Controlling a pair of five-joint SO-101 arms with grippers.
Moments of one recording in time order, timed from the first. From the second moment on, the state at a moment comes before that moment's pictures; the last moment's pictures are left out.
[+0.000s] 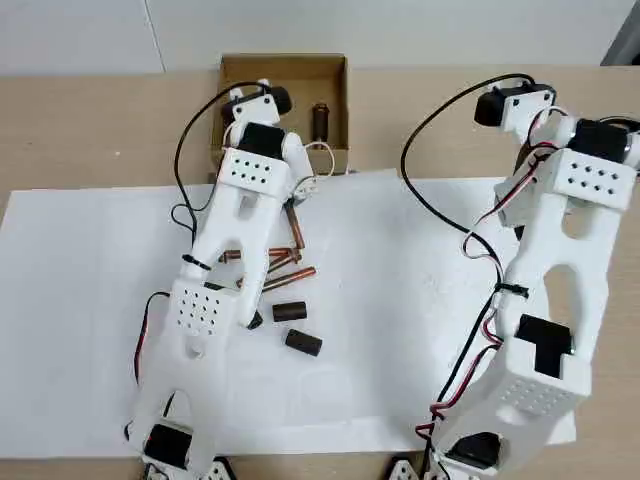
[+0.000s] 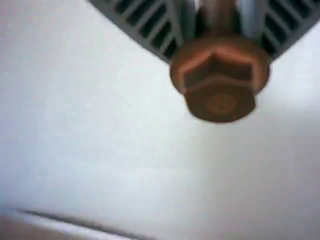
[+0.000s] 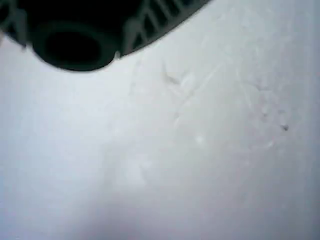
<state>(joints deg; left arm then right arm) 12.9 59.9 -70.4 98.6 39.4 15.9 16.4 -27.8 94.6 33.0</state>
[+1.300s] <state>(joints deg) 26.2 16.9 -82.9 99.3 18.9 -13.5 -46.0 67.4 -10.5 5.1</state>
